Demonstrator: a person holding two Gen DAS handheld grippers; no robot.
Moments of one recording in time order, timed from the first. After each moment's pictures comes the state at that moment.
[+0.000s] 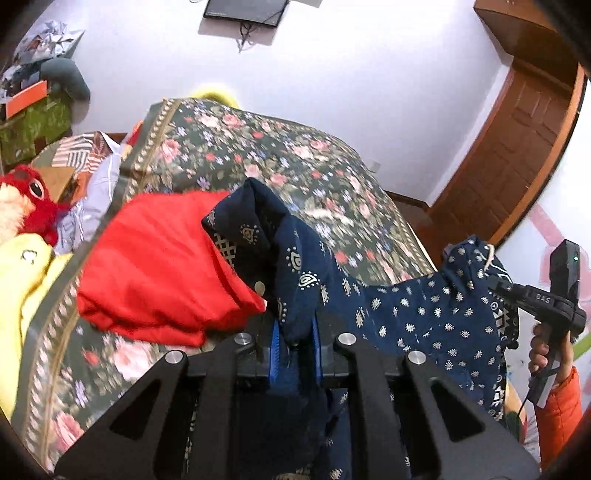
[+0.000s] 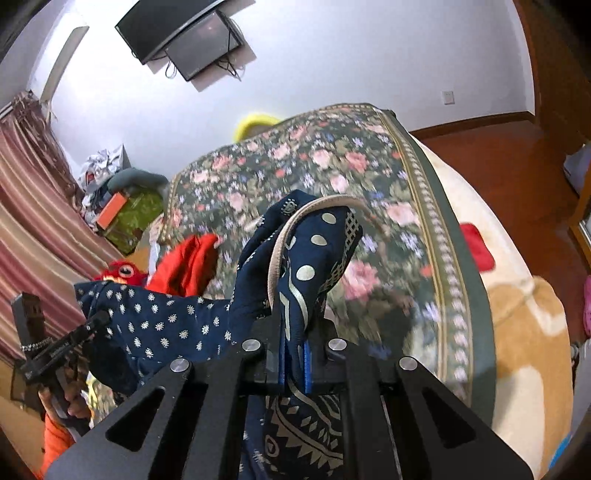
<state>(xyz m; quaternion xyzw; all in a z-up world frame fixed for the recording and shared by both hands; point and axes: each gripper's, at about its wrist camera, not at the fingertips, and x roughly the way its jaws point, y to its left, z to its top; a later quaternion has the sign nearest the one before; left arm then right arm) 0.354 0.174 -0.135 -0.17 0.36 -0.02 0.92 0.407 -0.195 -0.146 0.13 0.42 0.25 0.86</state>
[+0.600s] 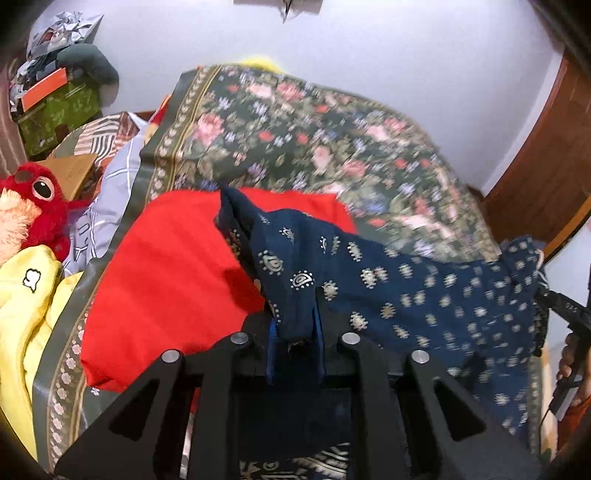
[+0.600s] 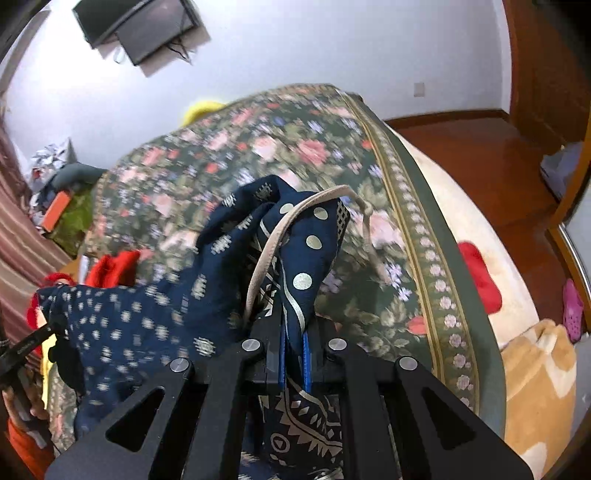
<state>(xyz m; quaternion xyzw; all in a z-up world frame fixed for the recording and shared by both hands) 0.456 0.228 -0.201 -0.14 0.43 0.07 0.89 0.493 -0.183 -0.212 0.09 0.46 0.16 0.87</state>
